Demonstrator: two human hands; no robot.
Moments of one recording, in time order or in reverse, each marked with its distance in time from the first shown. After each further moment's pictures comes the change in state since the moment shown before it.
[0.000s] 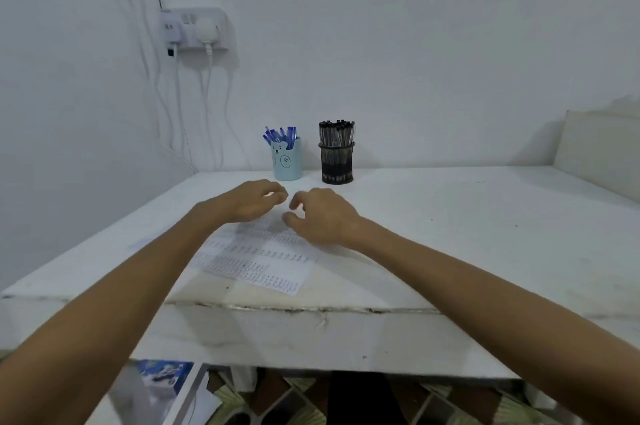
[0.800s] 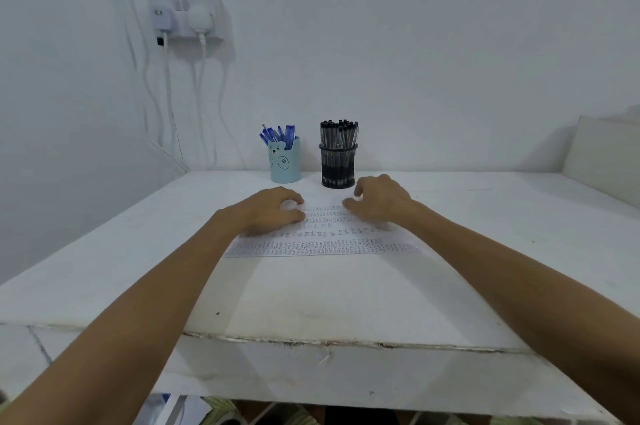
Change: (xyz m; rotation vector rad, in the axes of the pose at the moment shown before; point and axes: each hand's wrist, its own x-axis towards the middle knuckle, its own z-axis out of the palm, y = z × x) left_hand 0.041 -0.001 0.024 -0.005 -0.063 0.046; right_hand 0.035 0.097 -0.026 -0.112 -0.051 0.312
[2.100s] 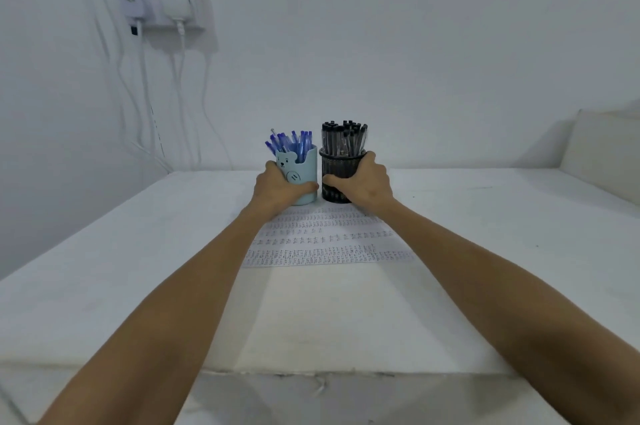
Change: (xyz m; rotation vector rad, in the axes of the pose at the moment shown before) left_hand 0.069 0.021 0.021 -0.564 0.473 -0.226; right_hand 0.050 -0.006 0.021 0.540 0.296 0.177
